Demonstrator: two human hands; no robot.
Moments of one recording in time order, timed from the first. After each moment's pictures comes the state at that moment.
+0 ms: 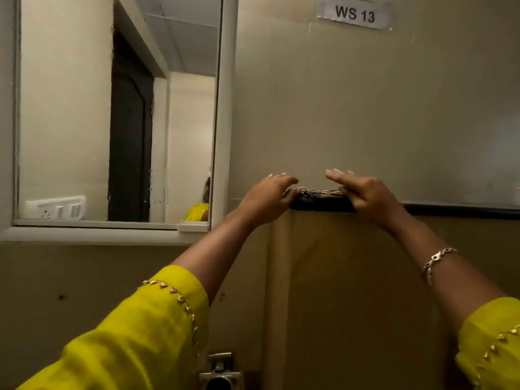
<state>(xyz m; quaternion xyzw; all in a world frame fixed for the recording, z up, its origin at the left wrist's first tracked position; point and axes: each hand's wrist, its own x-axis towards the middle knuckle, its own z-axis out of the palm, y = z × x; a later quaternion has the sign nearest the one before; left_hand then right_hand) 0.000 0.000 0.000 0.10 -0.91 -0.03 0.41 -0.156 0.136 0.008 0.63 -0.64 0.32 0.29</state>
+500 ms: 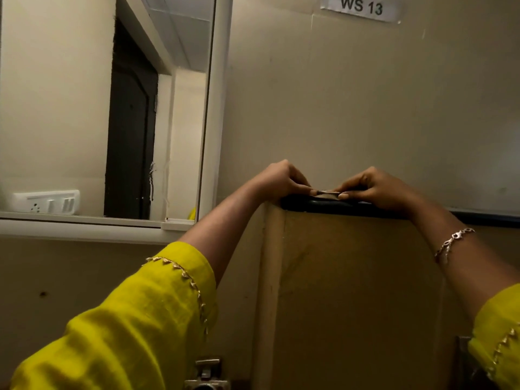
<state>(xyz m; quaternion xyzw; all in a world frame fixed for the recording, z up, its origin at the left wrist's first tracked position) -0.028 0.003 0.033 0.11 -0.93 -0.18 0.31 -0.189 0.140 0.037 0.64 -0.70 0.29 0.12</state>
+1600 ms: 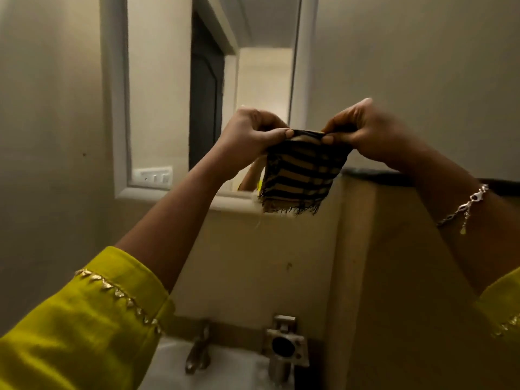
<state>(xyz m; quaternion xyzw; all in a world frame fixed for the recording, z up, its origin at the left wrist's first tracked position) 0.152 -0.010 0.018 0.12 -0.83 -0.23 0.50 -0.031 0.075 0.048 0.74 -0.55 0.36 0.15</state>
